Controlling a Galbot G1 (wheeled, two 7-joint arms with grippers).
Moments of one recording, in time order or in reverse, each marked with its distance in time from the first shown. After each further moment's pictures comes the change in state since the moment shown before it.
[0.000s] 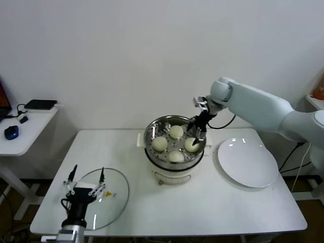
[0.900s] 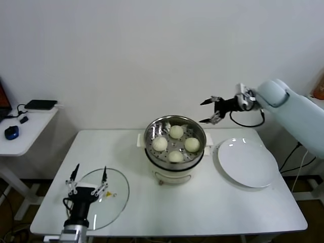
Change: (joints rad) left arm 0.007 -0.018 0.020 -0.025 0.036 0.015 -0.005; right arm -0.313 -0.383 0.616 0.307 -0.003 0.058 0.263
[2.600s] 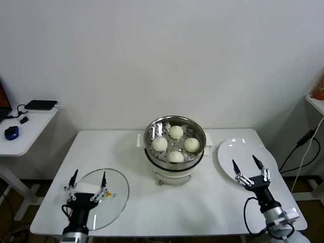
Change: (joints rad) left arm 0.061 -0.016 0.010 -0.032 -0.001 -0.003 -0.022; right arm -1.704 0.390 1.282 0.642 -0.027 0.372 0.764
